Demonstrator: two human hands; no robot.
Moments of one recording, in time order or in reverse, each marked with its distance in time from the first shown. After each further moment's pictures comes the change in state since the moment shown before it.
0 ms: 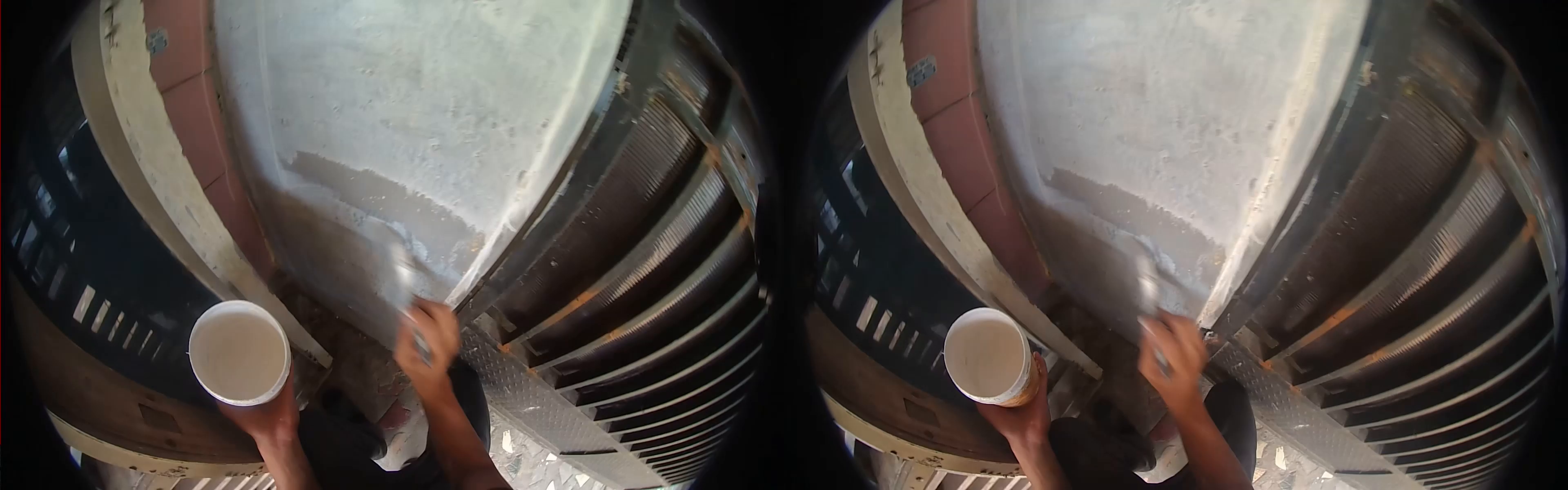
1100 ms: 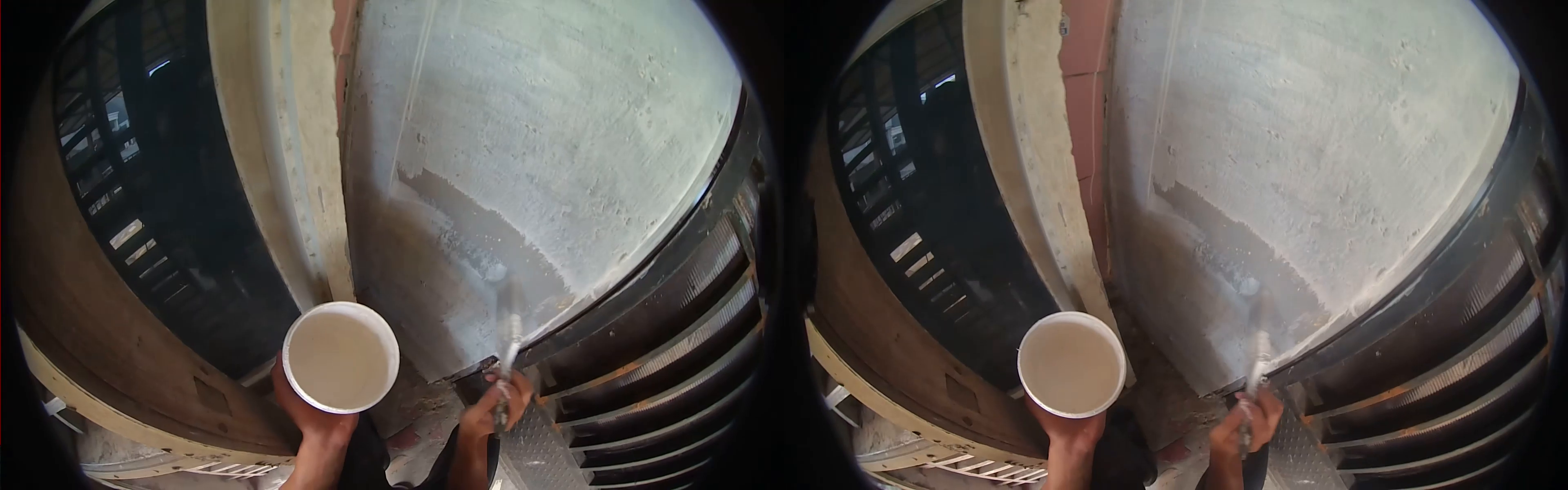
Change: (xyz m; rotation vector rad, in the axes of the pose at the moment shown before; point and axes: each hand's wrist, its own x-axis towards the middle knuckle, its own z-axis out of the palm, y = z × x) left_hand -0.007 -0.003 0.007 -0.102 -0.096 -0.063; right_hand -0.048 -0.006 -0.009 0.050 0.154 0.070
